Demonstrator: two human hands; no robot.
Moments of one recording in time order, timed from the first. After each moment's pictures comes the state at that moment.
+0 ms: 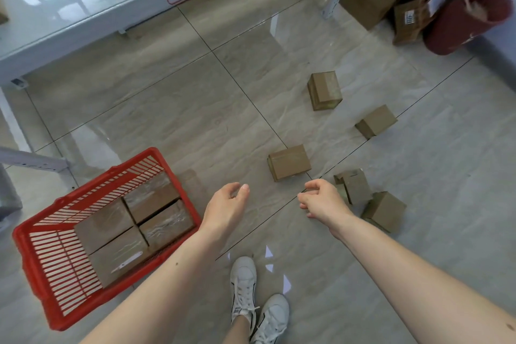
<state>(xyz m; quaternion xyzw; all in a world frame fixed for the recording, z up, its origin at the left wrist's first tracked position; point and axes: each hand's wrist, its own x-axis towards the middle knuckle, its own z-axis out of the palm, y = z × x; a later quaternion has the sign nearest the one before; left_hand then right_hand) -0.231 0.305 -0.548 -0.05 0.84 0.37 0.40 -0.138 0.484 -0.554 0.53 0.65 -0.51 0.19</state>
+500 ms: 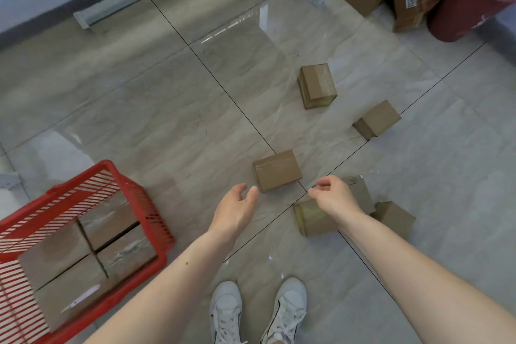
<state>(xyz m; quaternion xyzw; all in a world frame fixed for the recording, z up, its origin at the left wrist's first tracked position) -0.233 0.399 -0.661 -0.05 0.82 0.37 0.44 -0.143 0.585 -0.665 0.55 0.68 -0.46 0.16</state>
